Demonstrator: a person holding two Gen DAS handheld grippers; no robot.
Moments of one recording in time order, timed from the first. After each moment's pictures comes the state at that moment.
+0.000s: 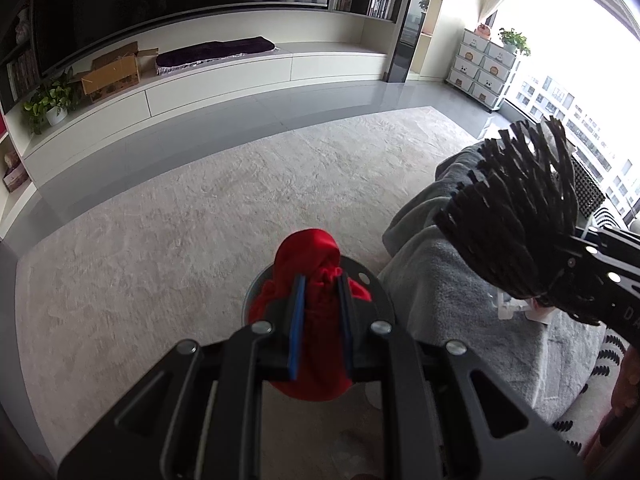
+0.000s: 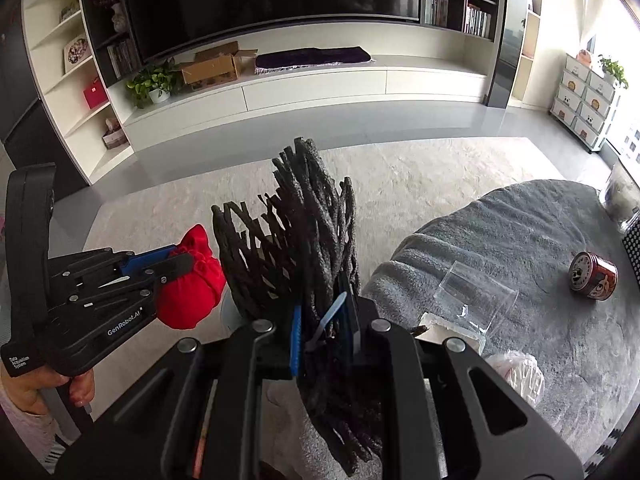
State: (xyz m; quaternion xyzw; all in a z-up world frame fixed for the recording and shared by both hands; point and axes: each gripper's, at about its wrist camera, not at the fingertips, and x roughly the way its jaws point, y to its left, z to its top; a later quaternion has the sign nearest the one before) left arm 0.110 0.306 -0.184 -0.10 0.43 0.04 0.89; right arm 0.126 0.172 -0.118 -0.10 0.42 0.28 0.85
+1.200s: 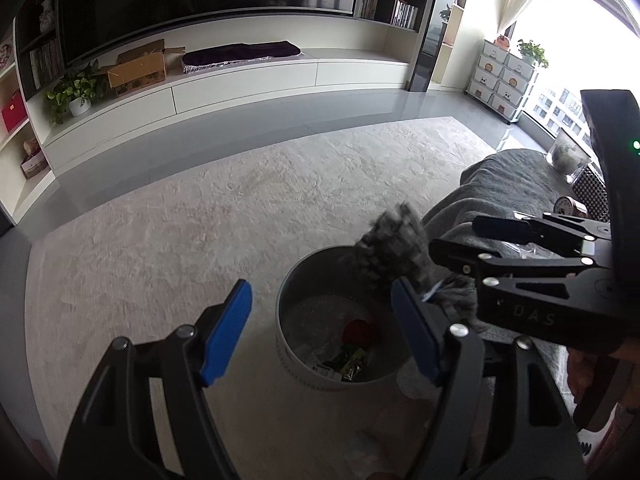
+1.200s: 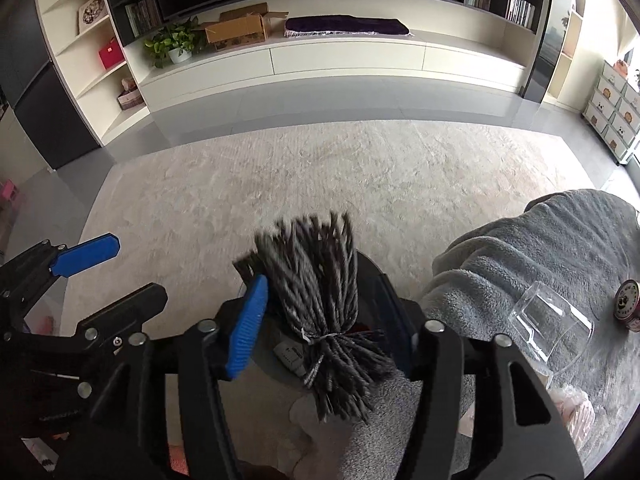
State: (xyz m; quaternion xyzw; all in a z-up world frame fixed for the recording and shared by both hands) left arm 0.077 0.331 -0.180 -0.11 0.42 0.08 0.90; right arm 0.146 0.245 -0.167 -0.15 0.46 0.32 0.82
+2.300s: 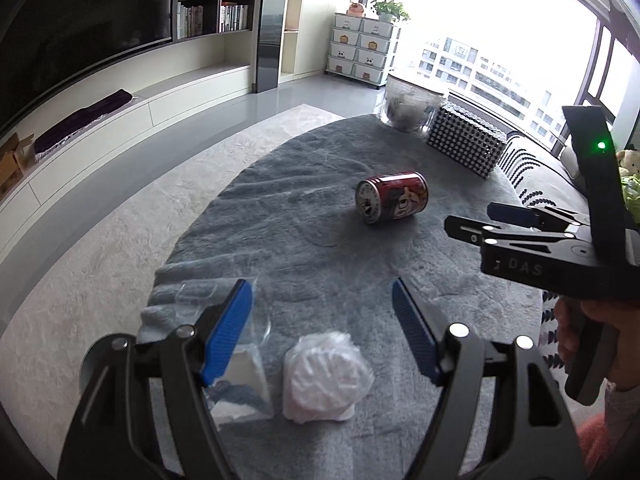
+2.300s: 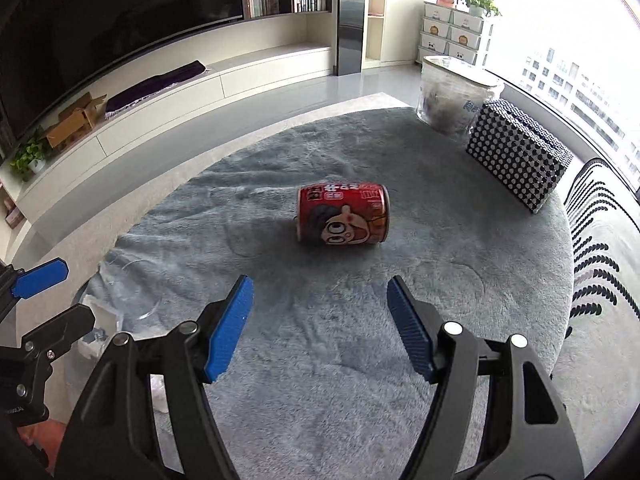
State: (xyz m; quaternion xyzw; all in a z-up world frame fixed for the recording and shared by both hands) left arm 0.211 0.017 -0.155 -0.02 0.40 -0.13 0.91; right arm 0.235 -0.142 -0.143 -0.04 0.43 0.07 0.90
